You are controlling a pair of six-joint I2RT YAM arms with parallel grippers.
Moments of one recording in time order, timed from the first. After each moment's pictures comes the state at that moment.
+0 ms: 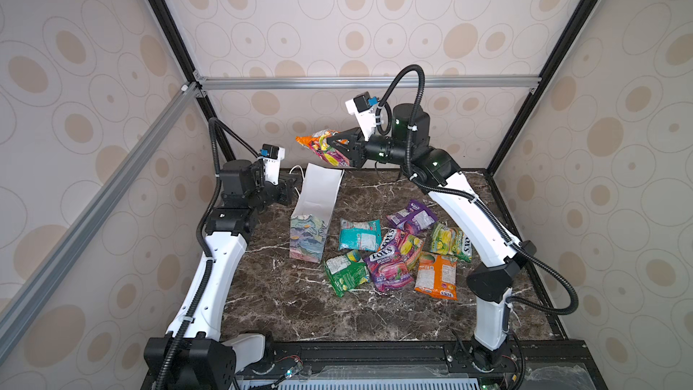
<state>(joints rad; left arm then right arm) -0.02 1.22 1.25 -0.38 0.51 -0.01 0.70 1.99 2.39 -0.48 -0.54 0.17</state>
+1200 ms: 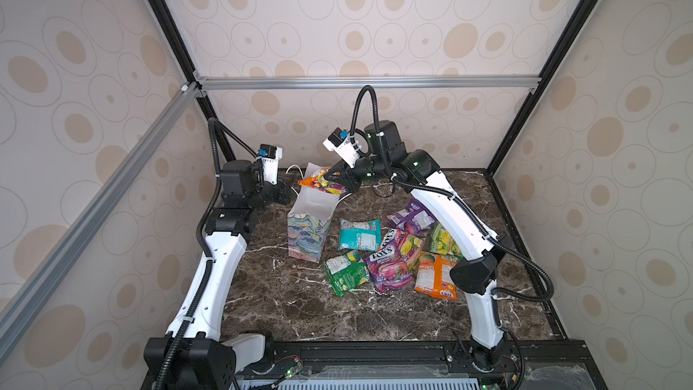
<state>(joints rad) -0.02 1.22 1.25 -0.39 0.43 -0.01 0.73 2.10 2.50 -0.91 -0.53 -0.15</state>
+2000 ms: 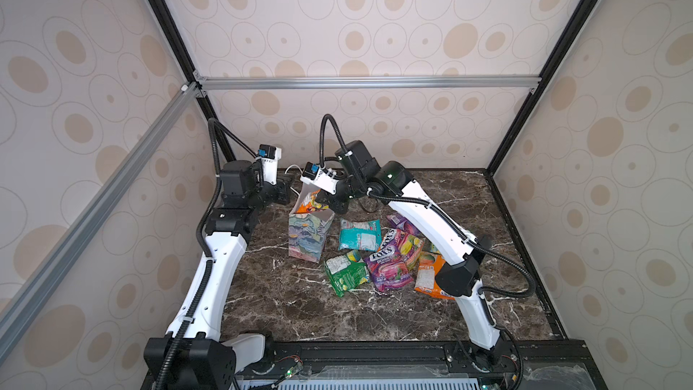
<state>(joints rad) -0.02 1.22 1.25 -0.39 0.41 -0.01 0.86 2.20 2.56 -1.08 -0.31 -0.44</state>
